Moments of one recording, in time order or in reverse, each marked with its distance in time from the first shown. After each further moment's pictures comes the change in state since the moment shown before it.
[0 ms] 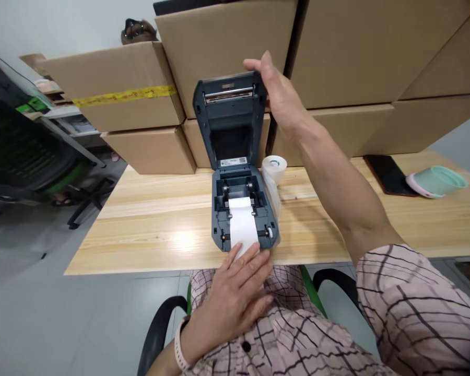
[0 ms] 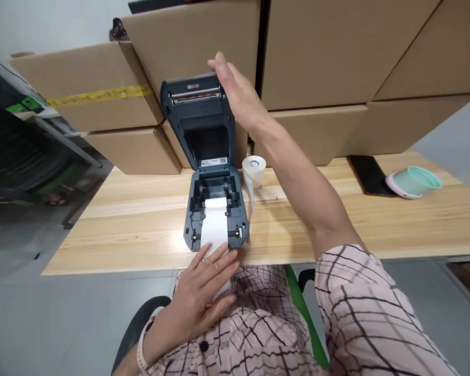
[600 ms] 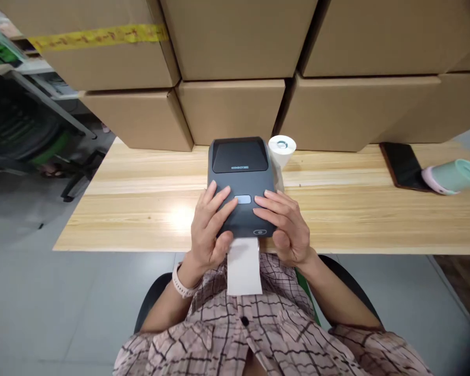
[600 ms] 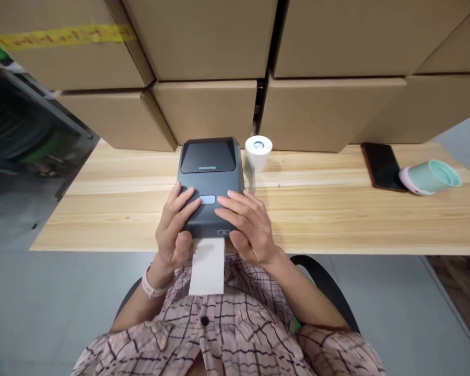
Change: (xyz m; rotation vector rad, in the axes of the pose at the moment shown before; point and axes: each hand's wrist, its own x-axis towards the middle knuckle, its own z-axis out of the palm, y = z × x) left_hand 0.027 -0.061 -0.002 -0.028 0.468 -0.096; right_hand -0.245 0.027 0.058 -0.240 0.097 -0.400
